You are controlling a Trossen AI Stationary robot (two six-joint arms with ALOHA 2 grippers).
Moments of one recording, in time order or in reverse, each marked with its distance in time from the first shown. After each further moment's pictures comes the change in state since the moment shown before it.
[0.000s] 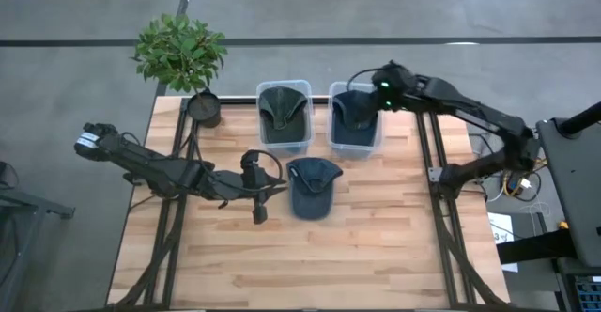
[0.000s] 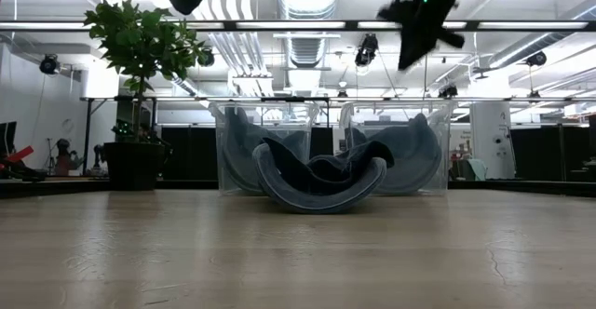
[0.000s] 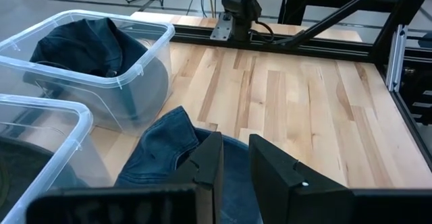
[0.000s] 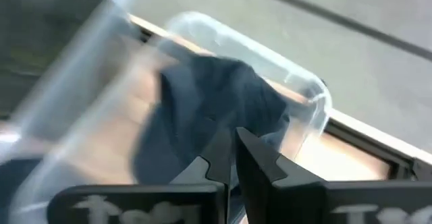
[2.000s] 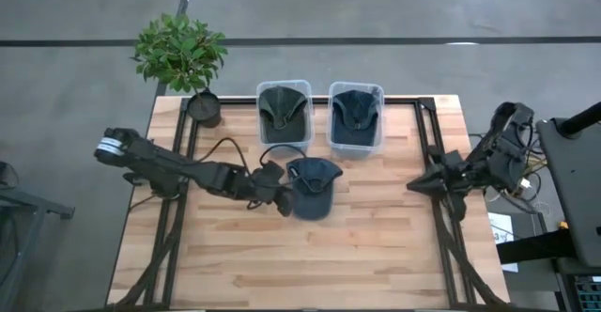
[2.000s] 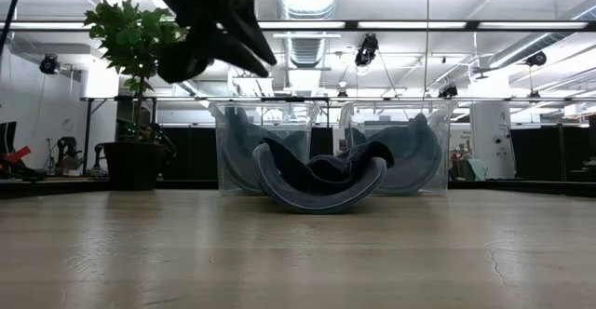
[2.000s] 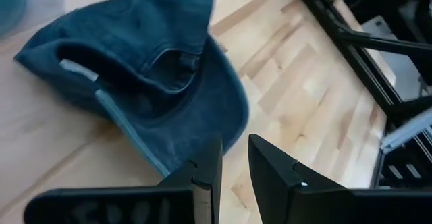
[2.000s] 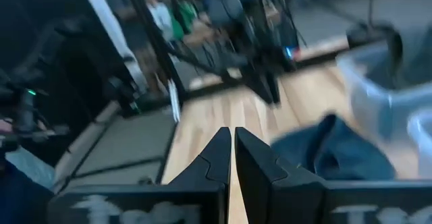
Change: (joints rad) left arm 0.085 0.248 0.074 -0.110 0.156 -0.786; right arm 1.400 -0.823 -0.541 0.402 0.395 0.095
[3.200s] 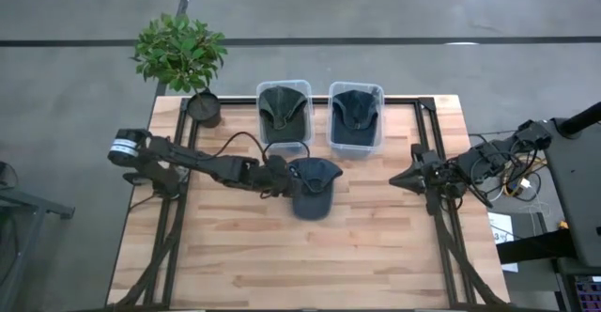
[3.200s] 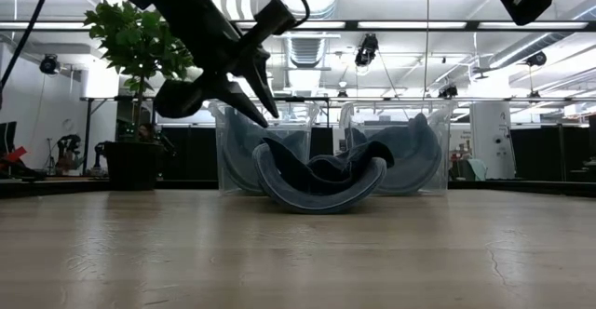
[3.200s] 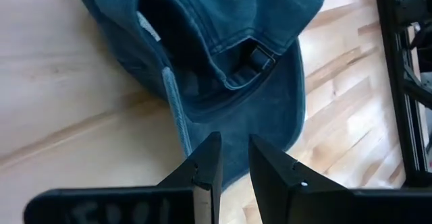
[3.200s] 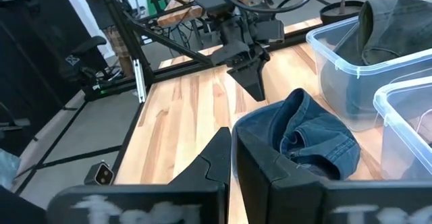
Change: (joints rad) left arm 0.128 0.111 0.008 -0.037 0.123 -0.310; right arm -0.390 -0.050 -0.174 0.089 -0.332 -0.097
